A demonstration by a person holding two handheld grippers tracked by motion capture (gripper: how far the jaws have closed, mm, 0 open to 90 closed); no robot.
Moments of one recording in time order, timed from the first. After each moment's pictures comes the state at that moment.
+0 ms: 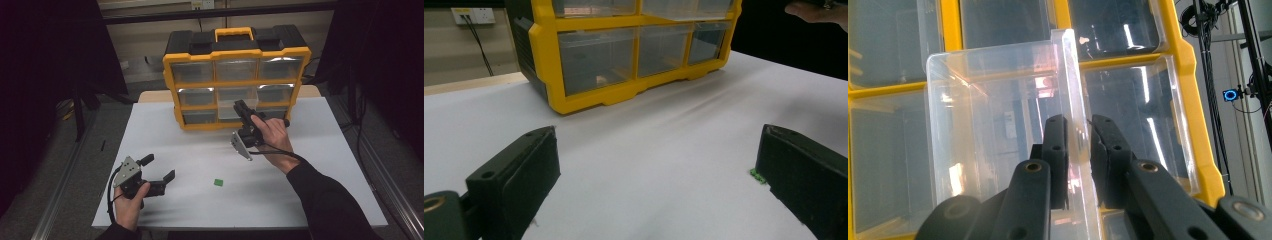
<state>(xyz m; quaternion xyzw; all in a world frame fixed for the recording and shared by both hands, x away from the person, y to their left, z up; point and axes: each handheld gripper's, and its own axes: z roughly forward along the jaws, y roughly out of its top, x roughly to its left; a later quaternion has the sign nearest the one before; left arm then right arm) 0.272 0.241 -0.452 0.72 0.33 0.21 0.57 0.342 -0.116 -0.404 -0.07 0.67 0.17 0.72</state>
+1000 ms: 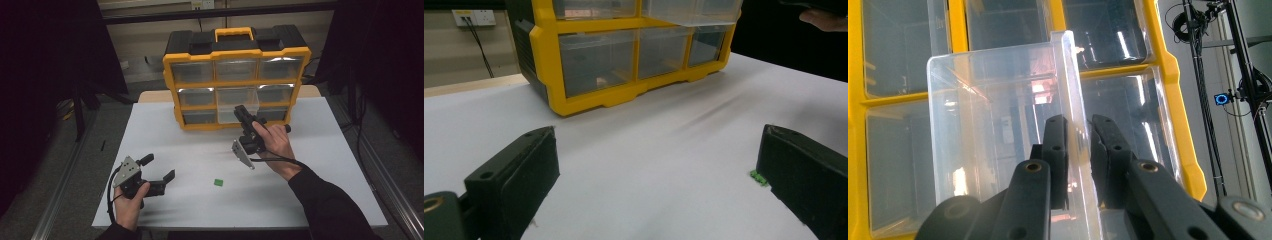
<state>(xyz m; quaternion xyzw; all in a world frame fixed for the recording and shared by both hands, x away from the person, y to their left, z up) 0.272 0.241 -0.452 0.72 0.33 0.21 0.57 0.325 -0.116 -0.408 -0.07 0.66 0.18 0.72</state>
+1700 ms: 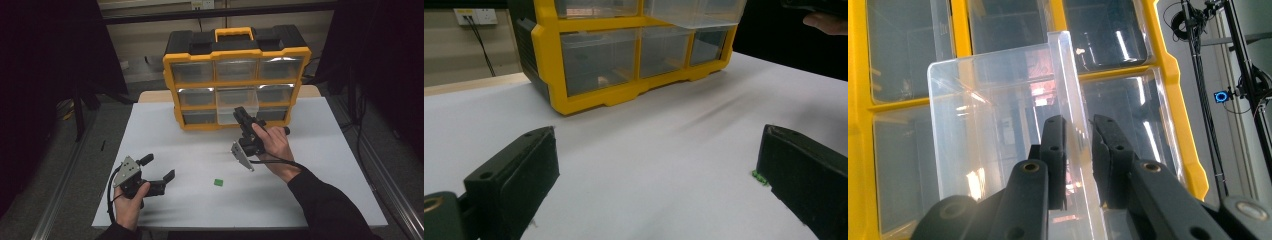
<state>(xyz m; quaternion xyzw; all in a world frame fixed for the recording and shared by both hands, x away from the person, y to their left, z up) 0.272 0.241 -0.452 0.72 0.33 0.21 0.57 0.322 -0.114 -0.412 -0.06 0.66 0.19 0.72</state>
